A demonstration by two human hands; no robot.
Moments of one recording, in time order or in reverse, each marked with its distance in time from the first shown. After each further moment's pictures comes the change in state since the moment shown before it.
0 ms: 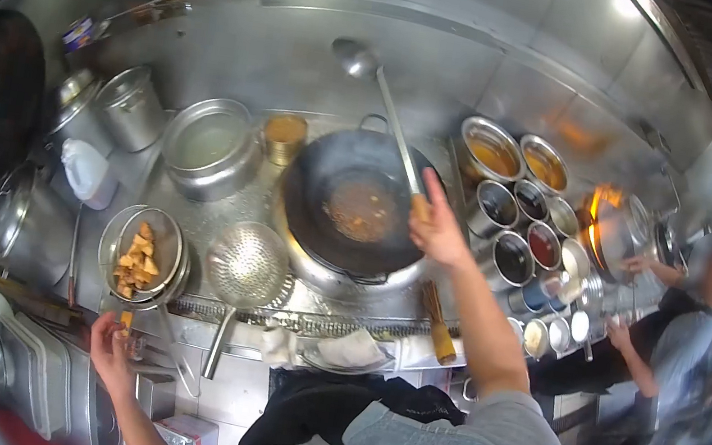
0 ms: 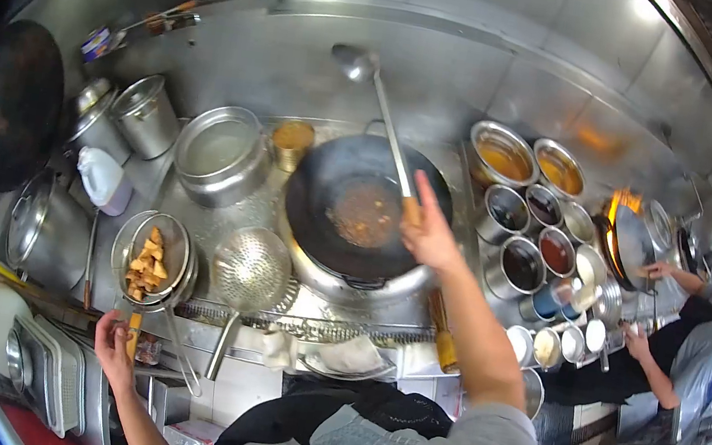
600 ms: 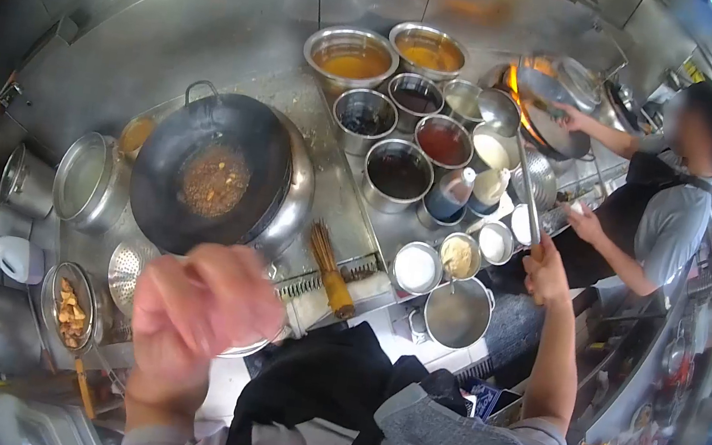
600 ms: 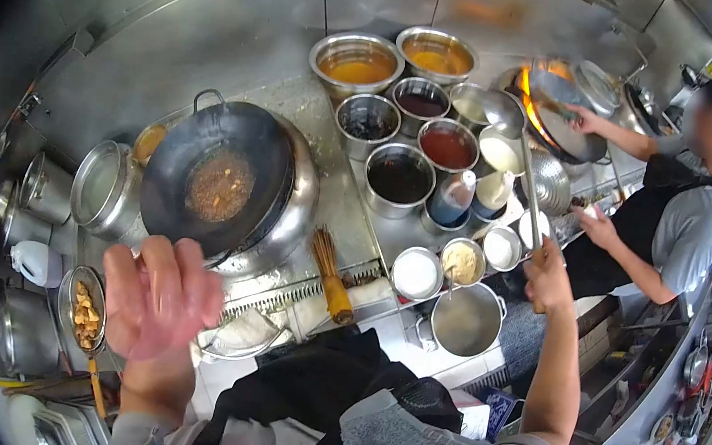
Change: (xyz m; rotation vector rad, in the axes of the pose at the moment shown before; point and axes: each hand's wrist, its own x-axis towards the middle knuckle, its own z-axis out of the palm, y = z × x) left_hand -0.151 0.354 0.409 -1.317 -1.360 0.097; right_hand -0.406 -0.032 -0.346 -0.389 0.890 0.516
